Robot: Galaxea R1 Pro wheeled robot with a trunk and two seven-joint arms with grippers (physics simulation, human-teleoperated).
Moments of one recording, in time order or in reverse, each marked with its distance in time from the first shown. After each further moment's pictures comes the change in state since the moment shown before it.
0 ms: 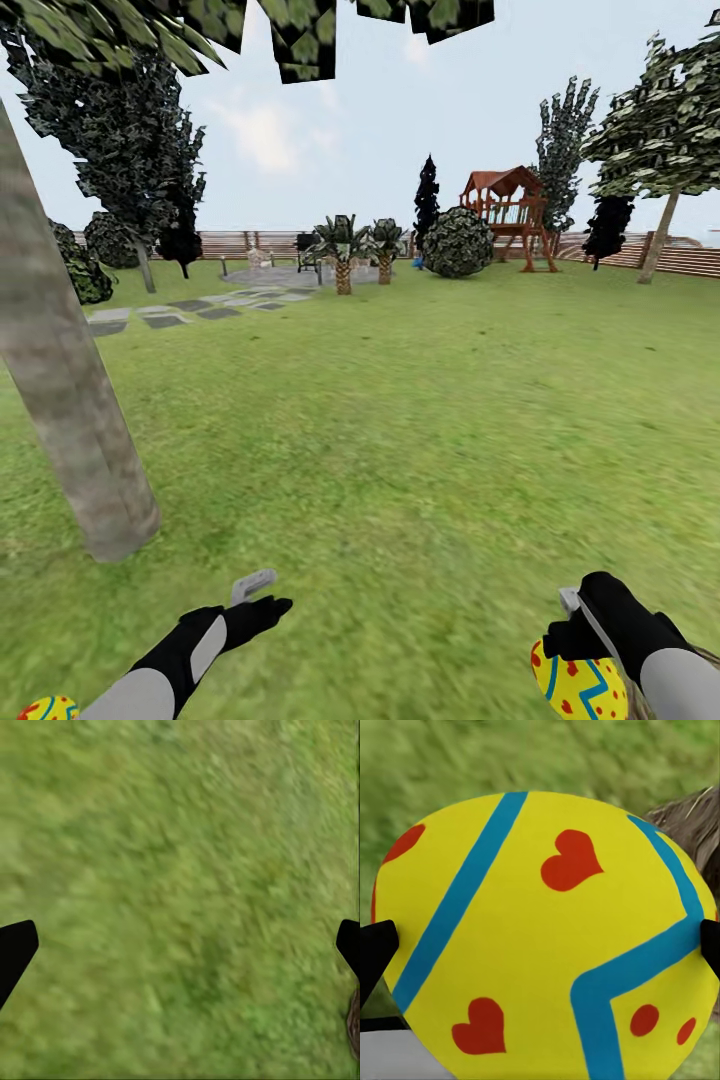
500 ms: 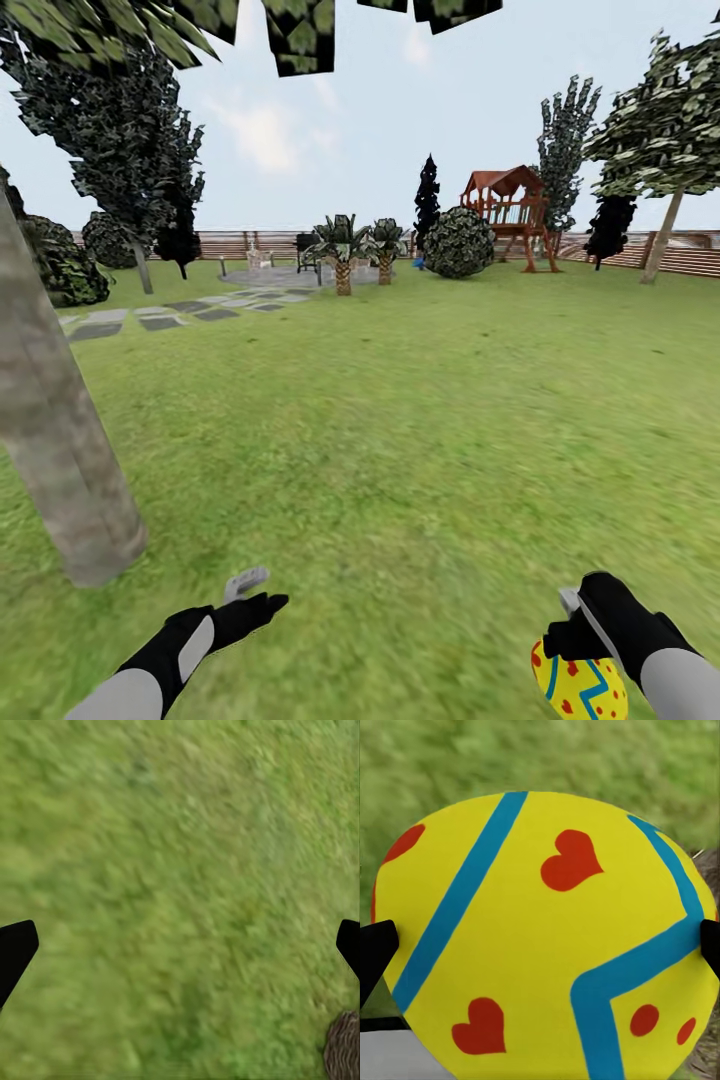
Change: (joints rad) left arm 0.000 0.032 0.023 0.002 0.000 0.002 -0.098; right arm 0.000 -0.001 0.000 0.000 0.000 0.000 0.000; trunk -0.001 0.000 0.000
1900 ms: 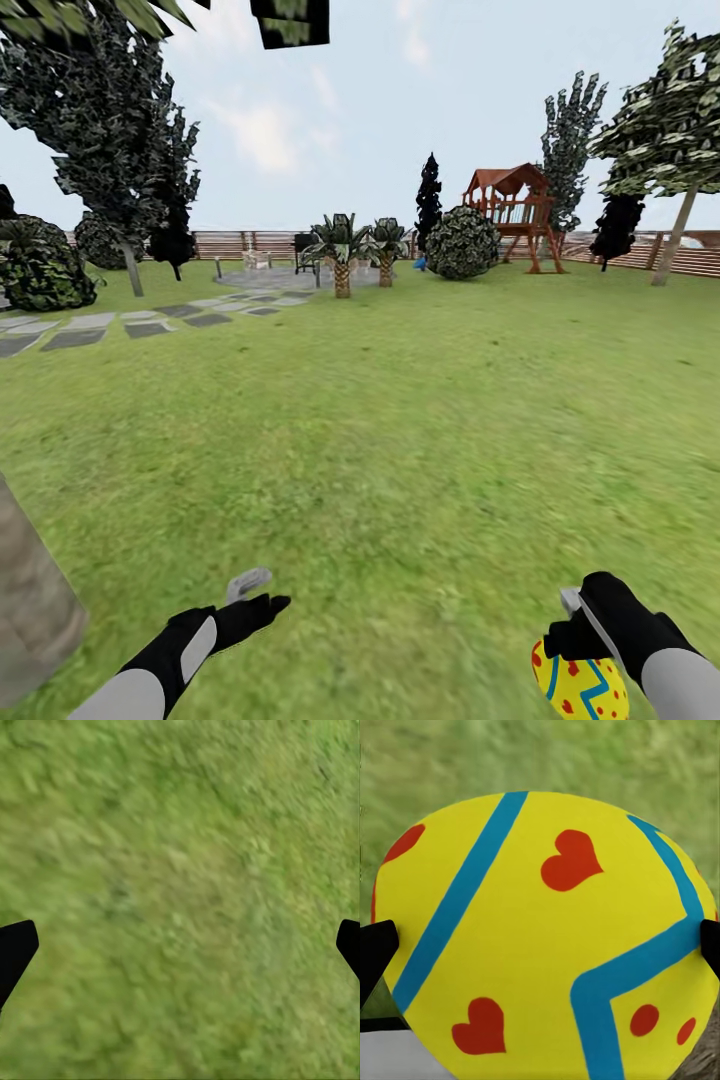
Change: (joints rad) left arm 0.000 -0.006 -0.003 0.003 -0.003 0.000 0.005; right arm 0.000 -0.002 -0.001 0.000 -0.001 0.000 0.002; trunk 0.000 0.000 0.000
